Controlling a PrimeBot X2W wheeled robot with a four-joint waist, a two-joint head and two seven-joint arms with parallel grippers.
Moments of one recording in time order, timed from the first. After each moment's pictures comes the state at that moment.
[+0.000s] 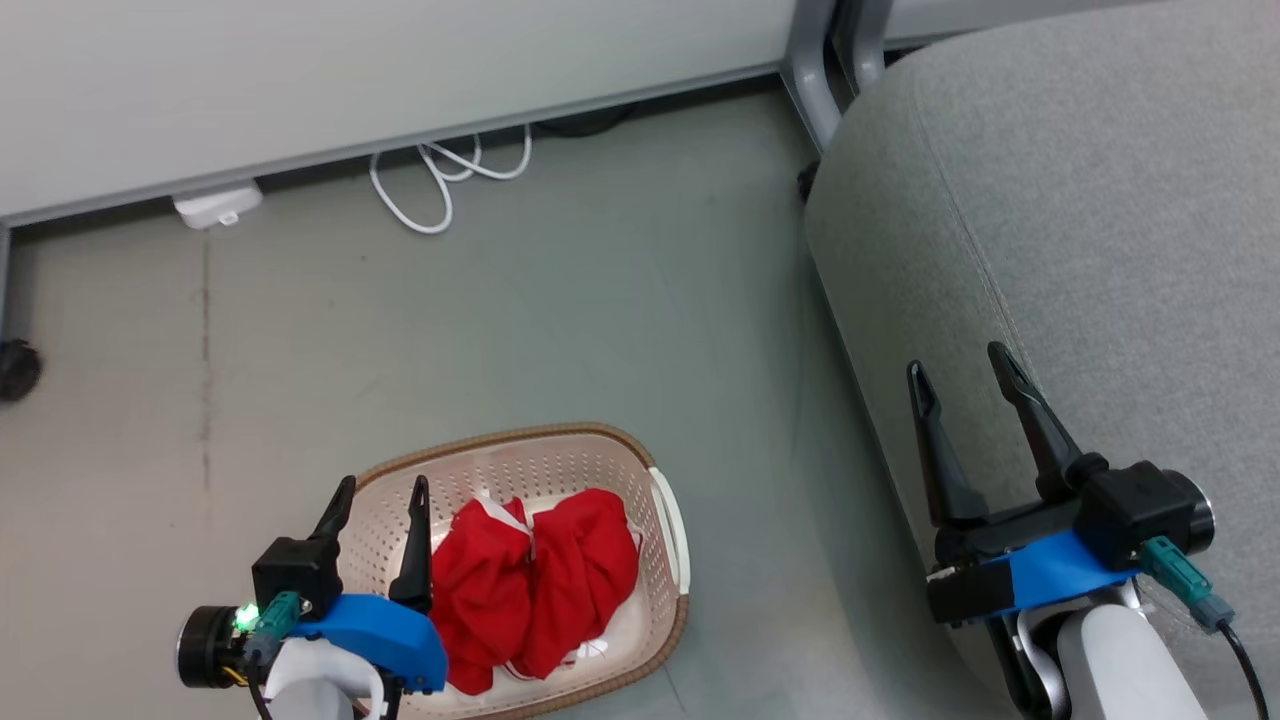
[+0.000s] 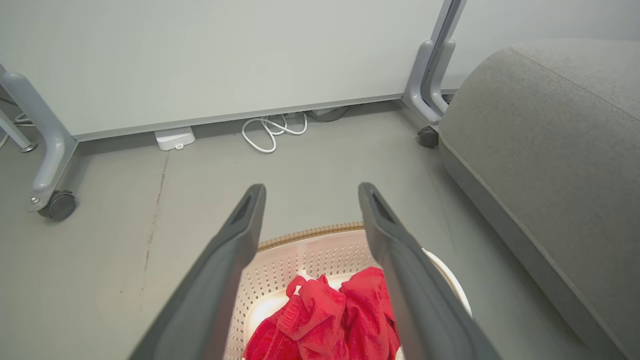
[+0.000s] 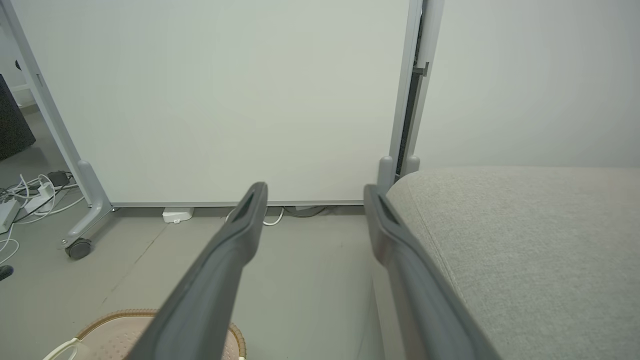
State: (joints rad) left arm -0.20 0.06 -0.07 0.56 -0.13 -0.10 -0.26; right arm -0.20 -0.05 0.06 0.16 0.07 0.13 -0.26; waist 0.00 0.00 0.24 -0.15
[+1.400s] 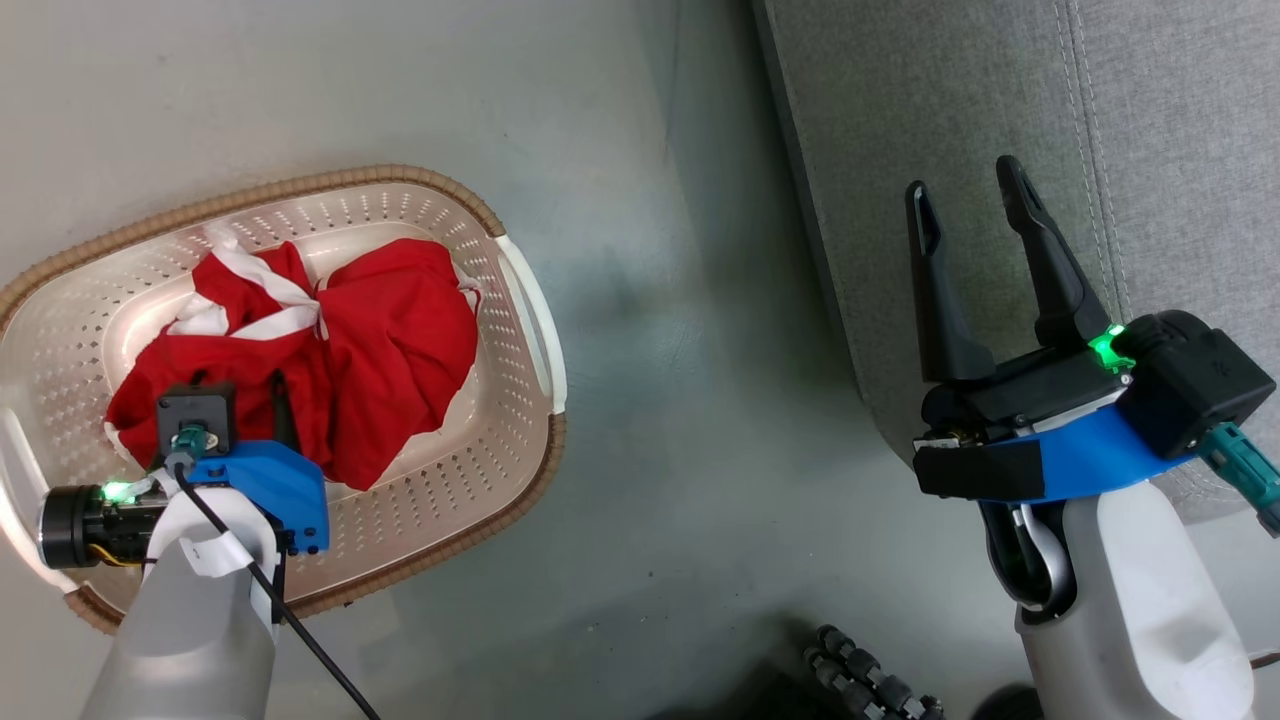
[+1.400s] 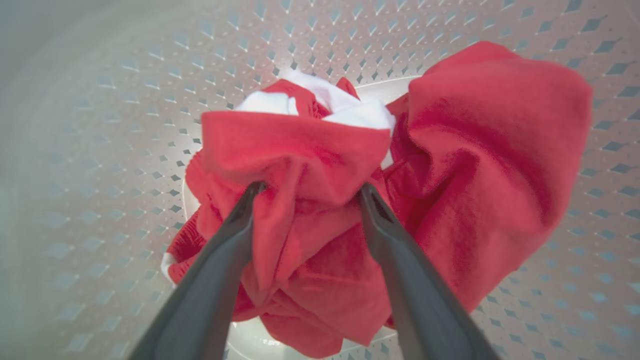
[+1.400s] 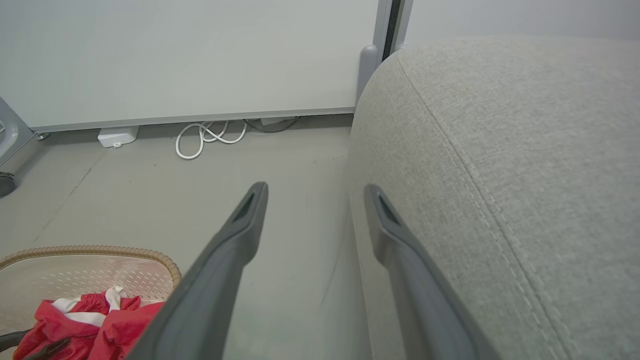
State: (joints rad) left arm -0.64 0.20 -0.10 1.09 -0.10 0.03 -0.26; right arm -0.41 -0.05 0.12 0.06 0.18 0.13 -0.26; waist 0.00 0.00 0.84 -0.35
